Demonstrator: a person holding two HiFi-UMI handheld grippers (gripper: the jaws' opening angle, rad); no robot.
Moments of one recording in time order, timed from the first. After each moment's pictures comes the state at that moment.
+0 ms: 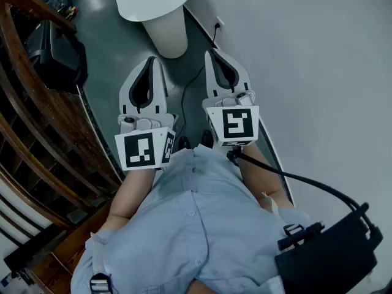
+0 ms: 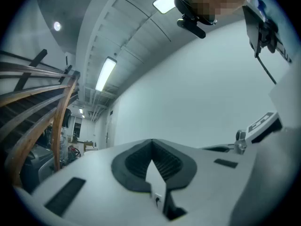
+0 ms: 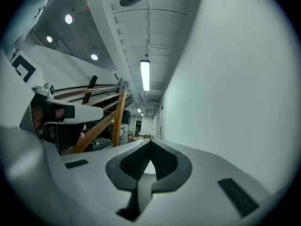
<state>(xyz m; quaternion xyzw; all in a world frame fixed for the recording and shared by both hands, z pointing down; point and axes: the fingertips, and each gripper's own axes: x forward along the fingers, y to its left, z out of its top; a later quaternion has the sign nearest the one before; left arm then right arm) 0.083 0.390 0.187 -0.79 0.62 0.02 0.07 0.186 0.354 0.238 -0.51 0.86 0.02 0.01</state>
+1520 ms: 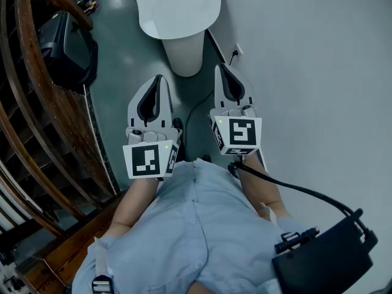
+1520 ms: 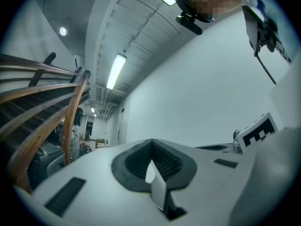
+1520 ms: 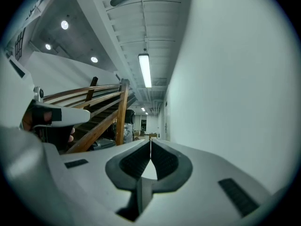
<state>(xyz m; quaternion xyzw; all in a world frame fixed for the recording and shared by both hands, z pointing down) 0.032 0.334 0.215 -0.74 0.67 0.02 0.05 0.147 0.268 0.263 -0.48 0.88 0.00 0.01</state>
